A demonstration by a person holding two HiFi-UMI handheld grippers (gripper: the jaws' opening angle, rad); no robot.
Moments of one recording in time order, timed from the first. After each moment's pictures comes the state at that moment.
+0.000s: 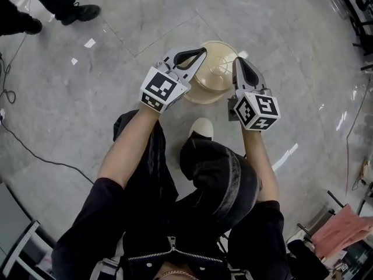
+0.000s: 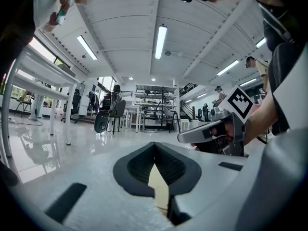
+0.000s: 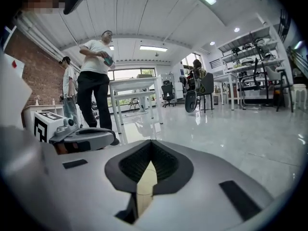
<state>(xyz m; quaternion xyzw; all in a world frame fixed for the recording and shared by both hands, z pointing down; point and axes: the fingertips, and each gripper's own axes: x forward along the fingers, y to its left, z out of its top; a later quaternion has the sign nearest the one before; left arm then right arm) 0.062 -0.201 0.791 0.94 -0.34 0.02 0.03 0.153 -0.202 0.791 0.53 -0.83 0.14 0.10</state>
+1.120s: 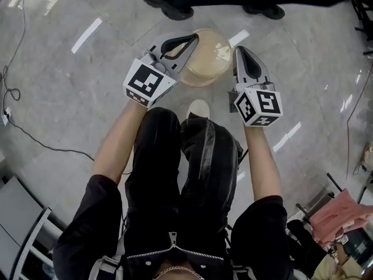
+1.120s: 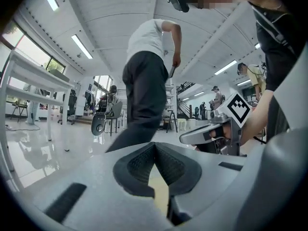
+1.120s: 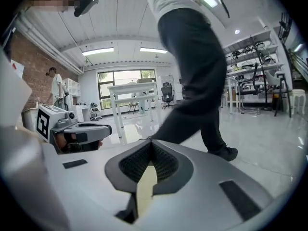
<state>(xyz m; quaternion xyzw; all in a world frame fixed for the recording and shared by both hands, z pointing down) 0.070 -0.196 0.707 0.95 -0.32 0.04 0.03 0.175 -0.193 0.720 0.53 -0.83 0.14 0.10</state>
